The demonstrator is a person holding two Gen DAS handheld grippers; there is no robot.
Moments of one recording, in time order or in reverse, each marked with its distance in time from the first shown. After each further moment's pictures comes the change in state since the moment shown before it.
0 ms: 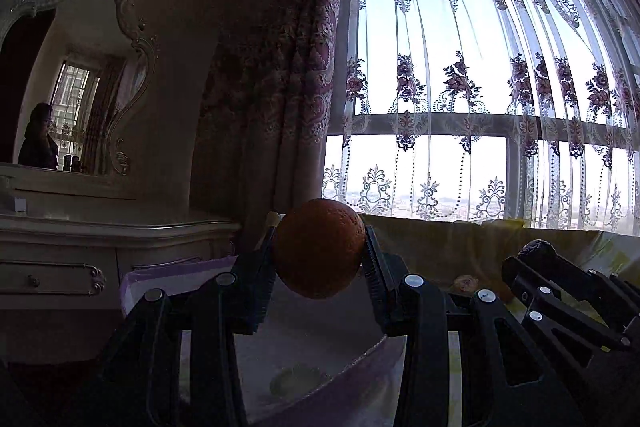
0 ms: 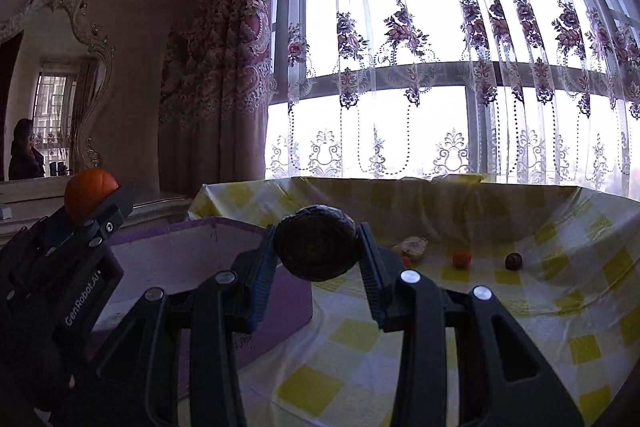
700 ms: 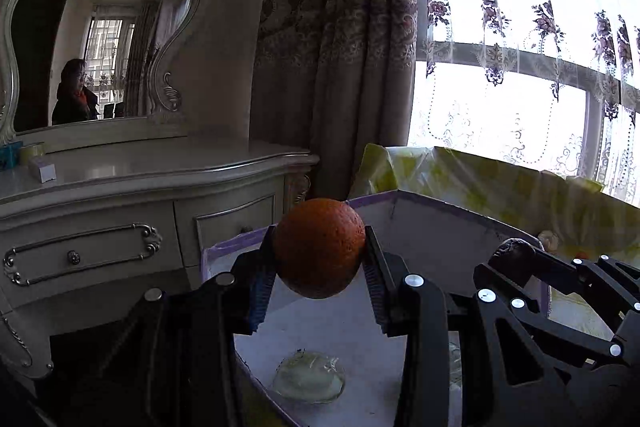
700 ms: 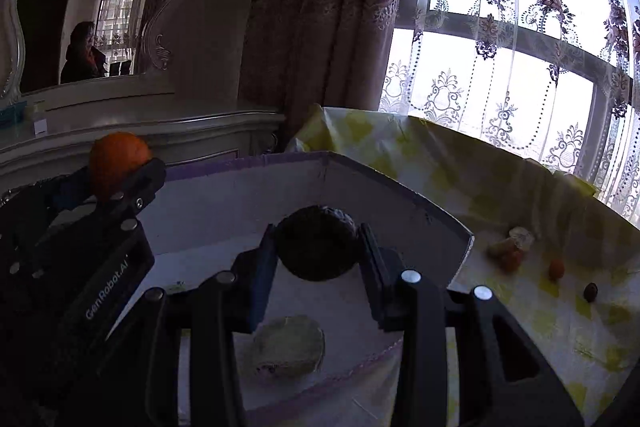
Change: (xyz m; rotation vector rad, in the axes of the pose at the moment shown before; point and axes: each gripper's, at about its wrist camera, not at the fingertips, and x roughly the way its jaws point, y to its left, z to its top) left arm 0.076 0.101 -0.005 -0.019 0.341 0.157; right arm 0.106 0.141 0.000 -0.227 0.357 0.236
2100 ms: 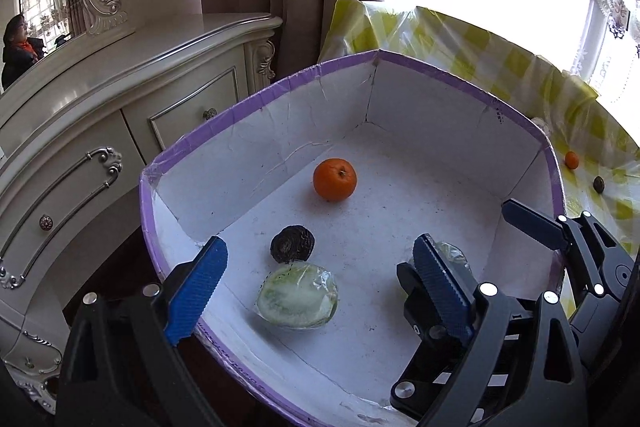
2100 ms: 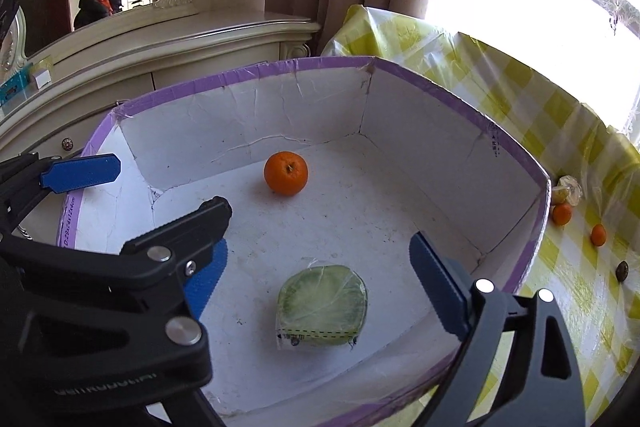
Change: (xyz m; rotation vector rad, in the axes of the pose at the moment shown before) left arm 0.054 -0.009 -0.004 0.086 0.507 -0.090; right arm 0.056 0.010 -0.010 -0.015 0.268 0.132
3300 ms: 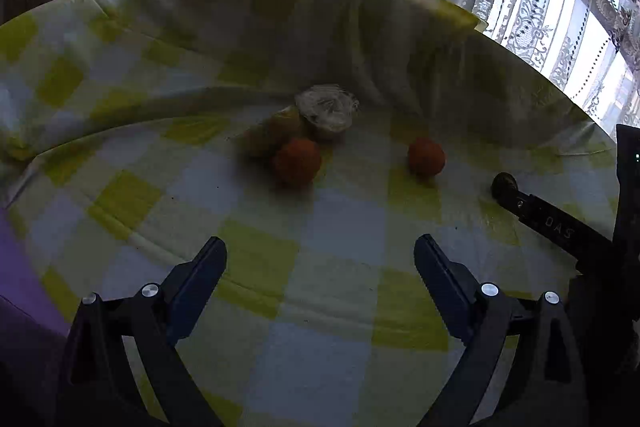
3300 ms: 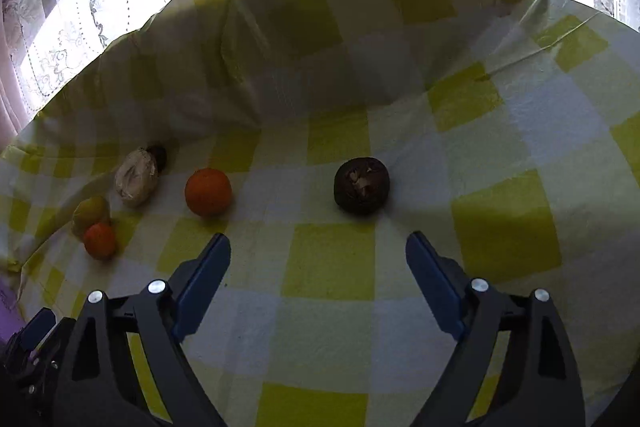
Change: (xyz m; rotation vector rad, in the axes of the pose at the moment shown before) left arm 0.170 -0.367 0.048 0.162 0.007 -0.389; right arm 0.008 -0.518 -0.142 0.786 -0.002 -0.493
